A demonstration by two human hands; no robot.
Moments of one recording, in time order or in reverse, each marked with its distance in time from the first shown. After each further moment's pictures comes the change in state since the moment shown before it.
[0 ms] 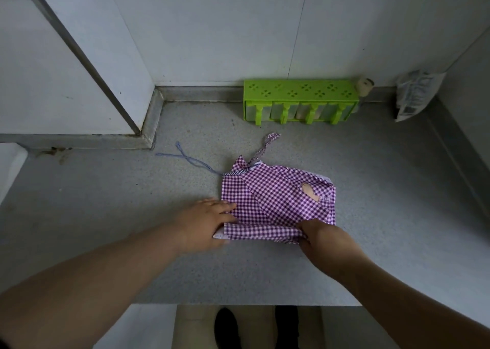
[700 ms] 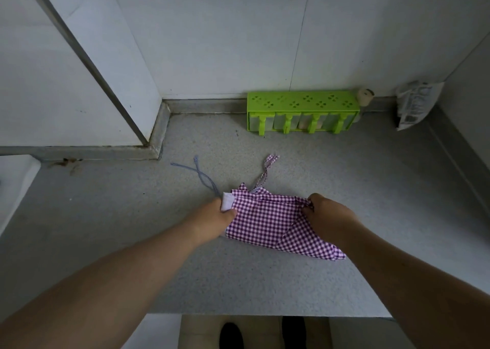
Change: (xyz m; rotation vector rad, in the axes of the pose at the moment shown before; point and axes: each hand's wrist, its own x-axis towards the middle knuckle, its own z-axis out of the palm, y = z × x) left_hand 0.013 0.023 -0.025 -0.781 0.191 -0.551; right_hand 0.054 0.018 -0.026 0.134 0.174 0.104
